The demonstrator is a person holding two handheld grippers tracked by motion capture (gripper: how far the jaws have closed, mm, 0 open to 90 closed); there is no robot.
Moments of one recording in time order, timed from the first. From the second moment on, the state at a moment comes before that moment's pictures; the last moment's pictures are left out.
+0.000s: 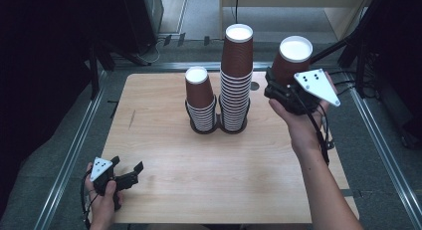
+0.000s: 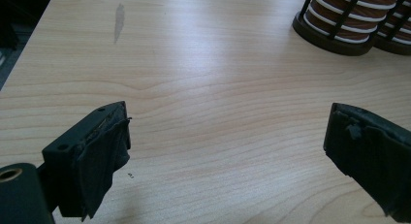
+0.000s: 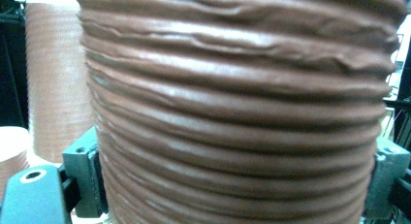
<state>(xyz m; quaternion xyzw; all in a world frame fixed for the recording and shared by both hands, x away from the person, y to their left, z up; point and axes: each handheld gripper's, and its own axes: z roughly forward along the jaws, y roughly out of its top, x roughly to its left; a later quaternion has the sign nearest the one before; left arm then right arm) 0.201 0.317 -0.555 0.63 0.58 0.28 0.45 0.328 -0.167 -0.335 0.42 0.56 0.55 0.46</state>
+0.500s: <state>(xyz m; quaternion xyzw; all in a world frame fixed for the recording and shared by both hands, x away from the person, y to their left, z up) 0.206 0.318 -0.554 0.62 0.58 0.29 0.45 0.306 -0.176 -0.391 0.43 0.58 0.53 0.45</state>
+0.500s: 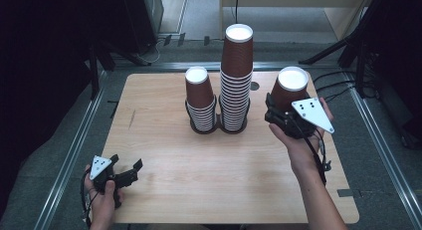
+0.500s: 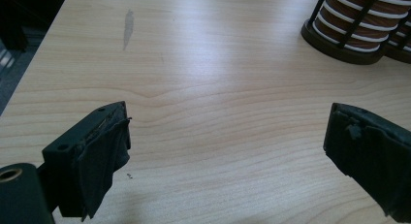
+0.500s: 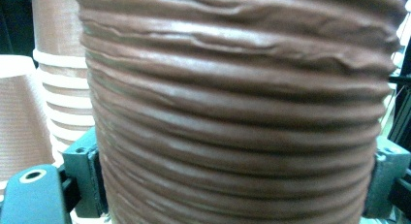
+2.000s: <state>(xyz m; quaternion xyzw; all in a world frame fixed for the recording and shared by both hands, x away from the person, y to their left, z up) 0.245 0.191 -0.501 0.68 0.47 0.26 0.49 0.274 -0.173 -0.497 0.45 0.62 0.50 0.40</state>
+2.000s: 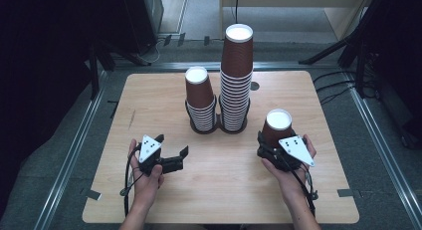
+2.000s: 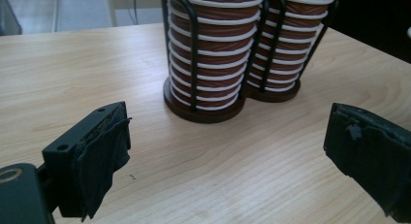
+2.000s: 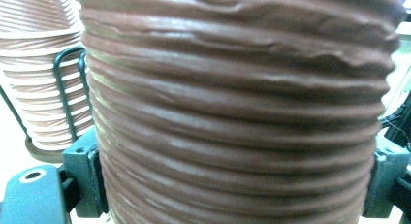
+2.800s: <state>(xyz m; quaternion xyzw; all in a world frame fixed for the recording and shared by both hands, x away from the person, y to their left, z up) 0.234 0.162 -0.481 0.70 0.39 0.21 0.56 0.263 -0.131 -0.513 0.39 0.67 0.47 0.42</state>
